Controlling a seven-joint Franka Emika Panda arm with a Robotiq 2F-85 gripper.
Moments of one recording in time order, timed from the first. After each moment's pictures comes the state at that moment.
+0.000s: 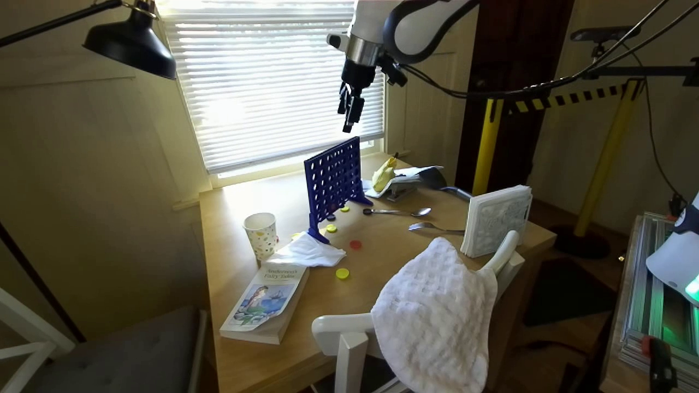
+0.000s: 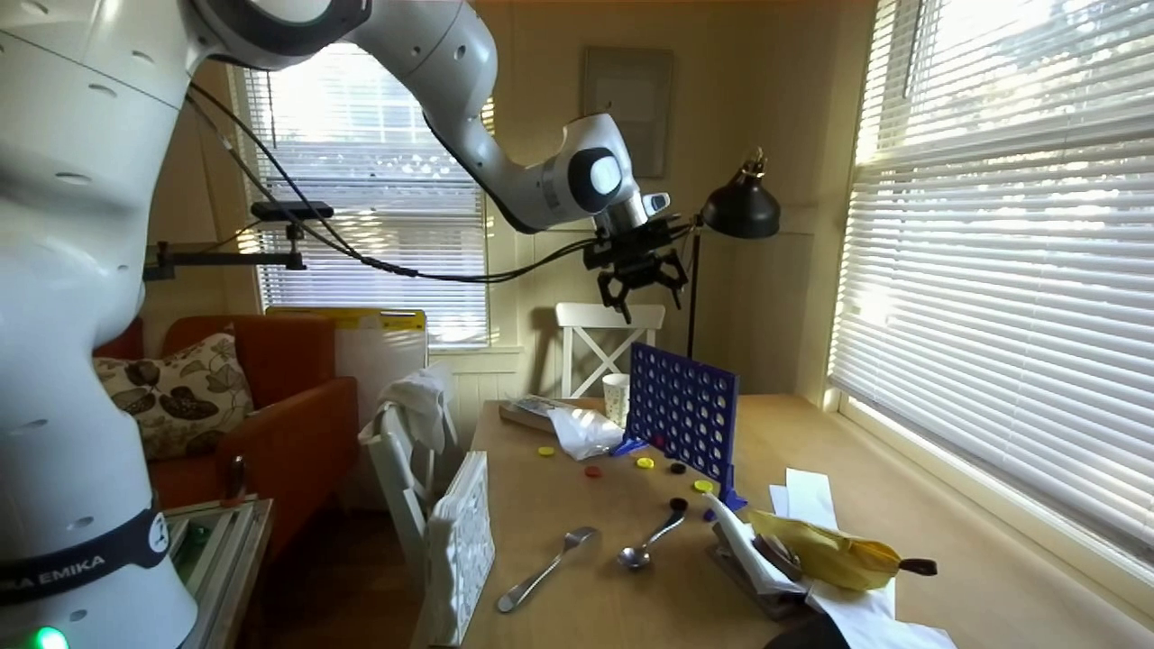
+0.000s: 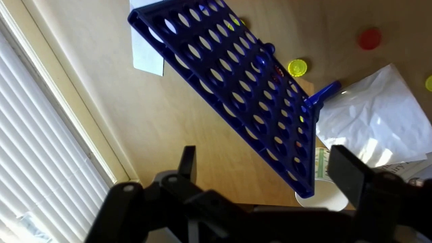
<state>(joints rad) 0.01 0.40 0.29 -1.76 -0.40 2.55 -0.43</state>
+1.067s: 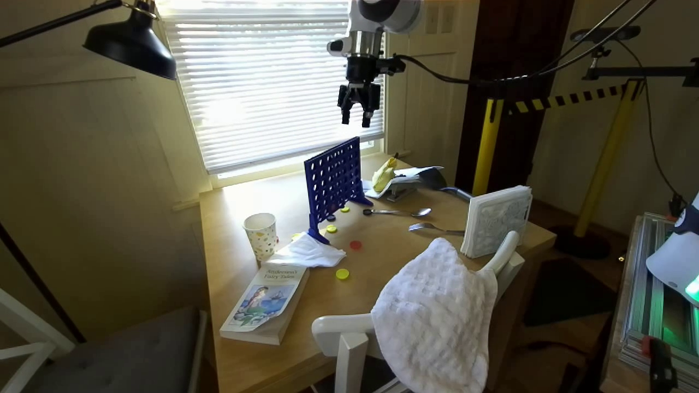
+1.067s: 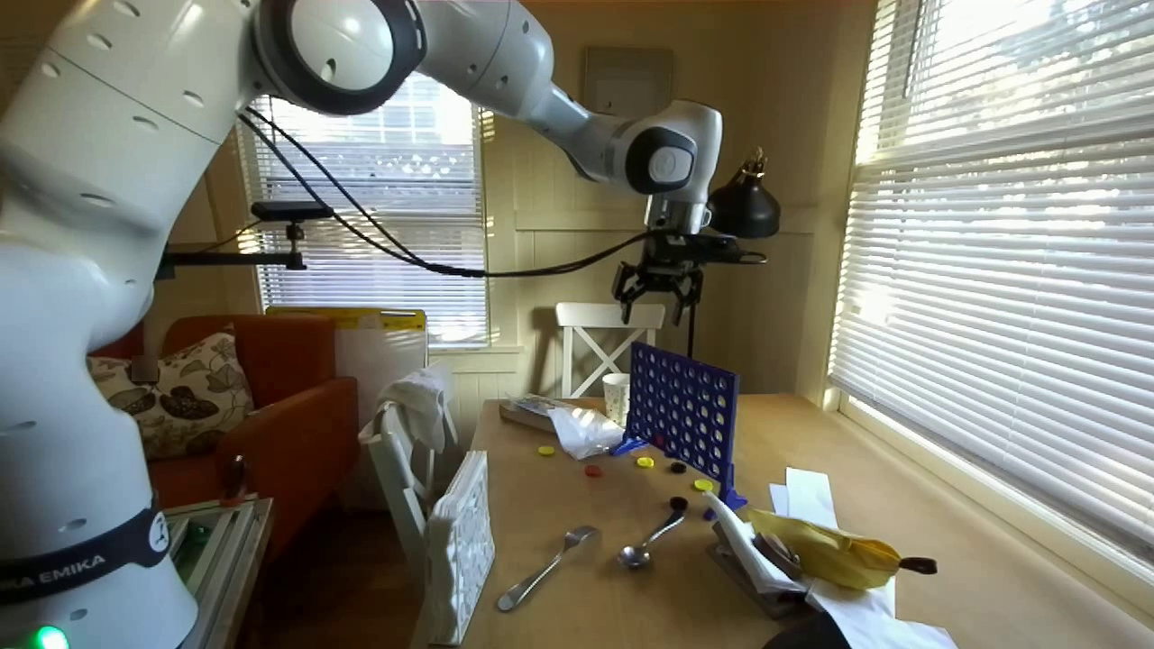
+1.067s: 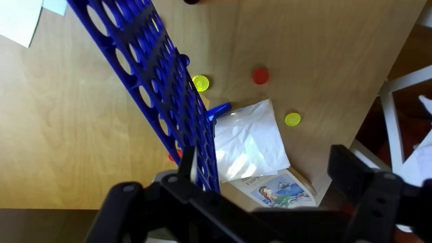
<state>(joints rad) -0.07 0.59 0.30 -1.36 0.06 1.96 -1.21</state>
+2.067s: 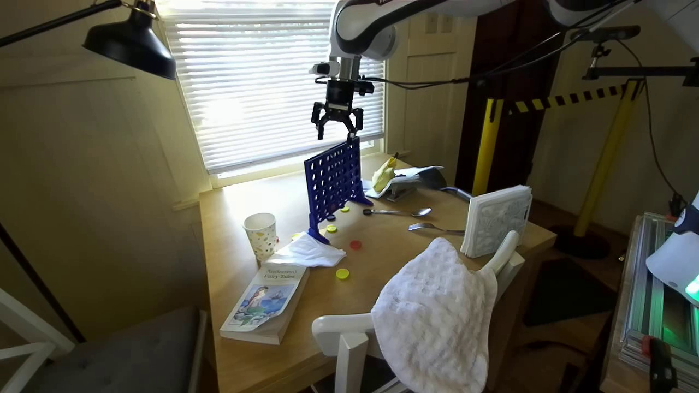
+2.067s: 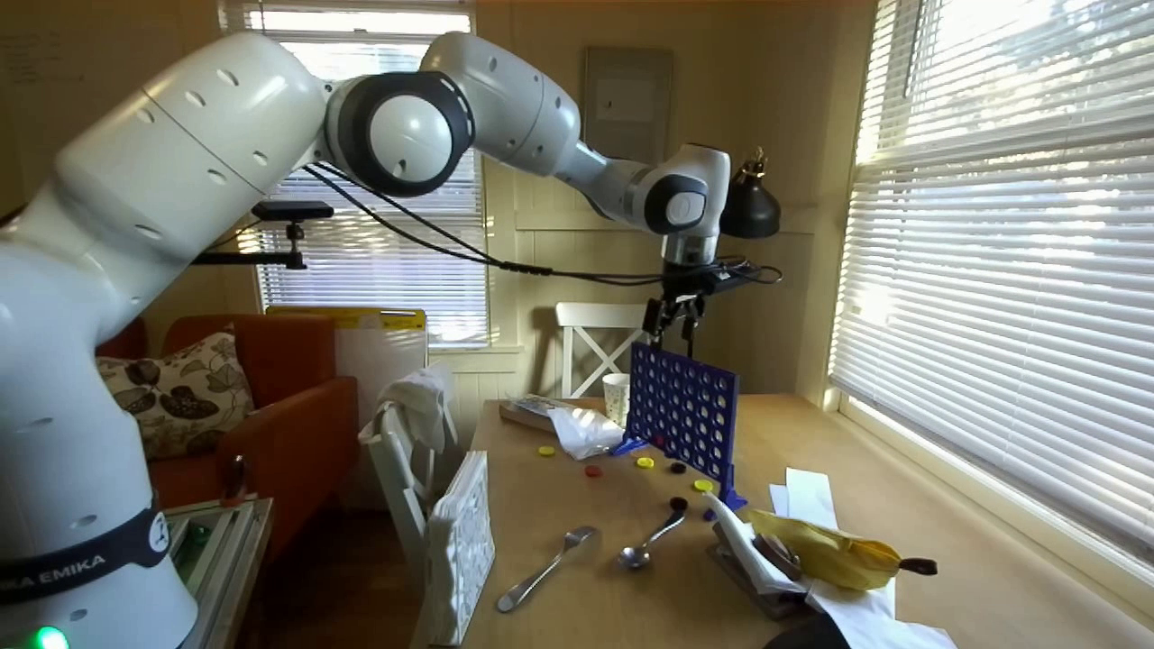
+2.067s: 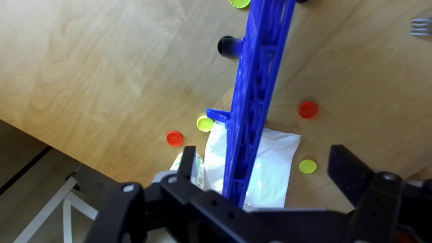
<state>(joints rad) 0.05 0.83 0.21 -1.09 0.03 2.00 -1.70</state>
